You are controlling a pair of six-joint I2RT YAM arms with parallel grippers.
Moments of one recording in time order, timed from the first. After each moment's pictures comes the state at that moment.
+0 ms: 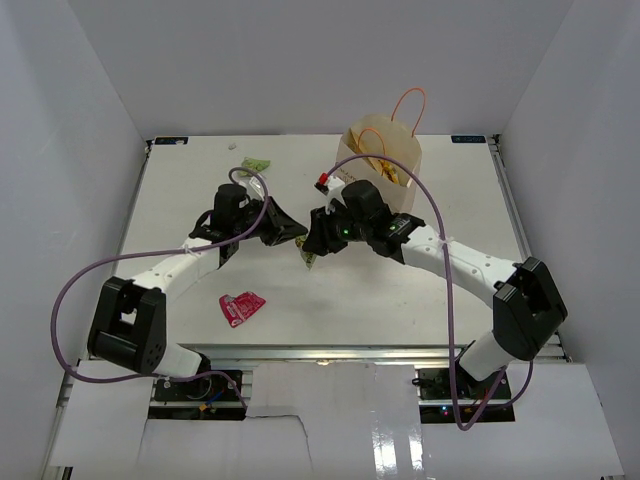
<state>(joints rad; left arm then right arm) -0.35 1.43 0.86 0.07 0.59 -0.95 0.80 1.54 1.16 -0.18 -0.34 0.31</state>
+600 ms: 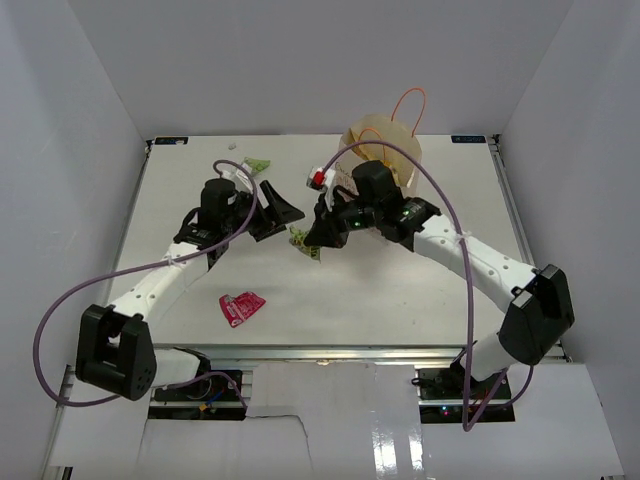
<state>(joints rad) -0.33 1.32 0.89 -0.04 0.50 -0.86 0.76 1.52 1.26 -0.29 -0.62 -0.02</state>
